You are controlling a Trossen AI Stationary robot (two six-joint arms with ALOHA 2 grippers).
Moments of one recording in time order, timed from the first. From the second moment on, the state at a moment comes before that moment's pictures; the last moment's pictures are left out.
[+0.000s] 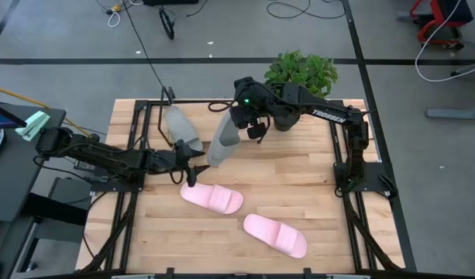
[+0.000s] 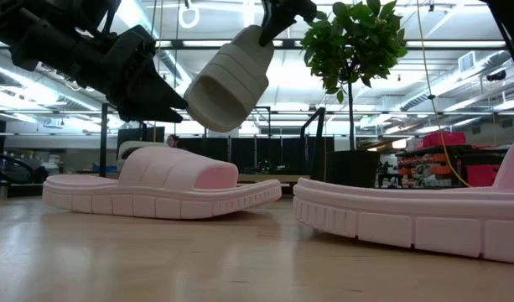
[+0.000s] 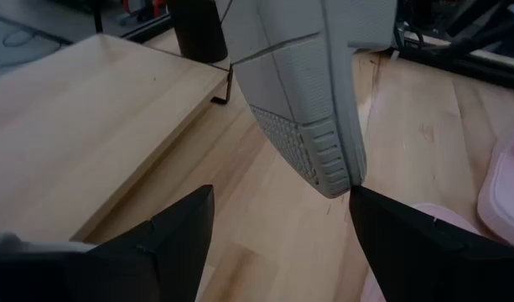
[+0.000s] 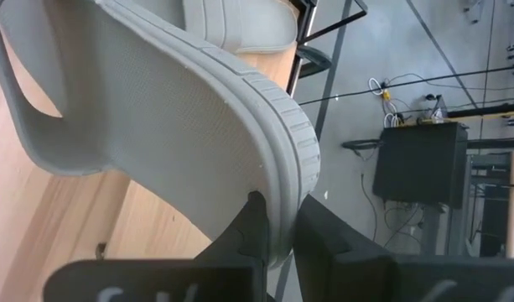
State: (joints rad) left arm -0.09 1.06 0.34 0.33 -0.40 -0.32; right arm -0.20 1.93 2.22 -1.13 0.30 -0.74
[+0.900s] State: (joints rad) left arm -0.07 1.06 0.34 0.35 -0.43 -0.29; right arm -0.22 1.93 2.22 -1.14 0.32 -0.72
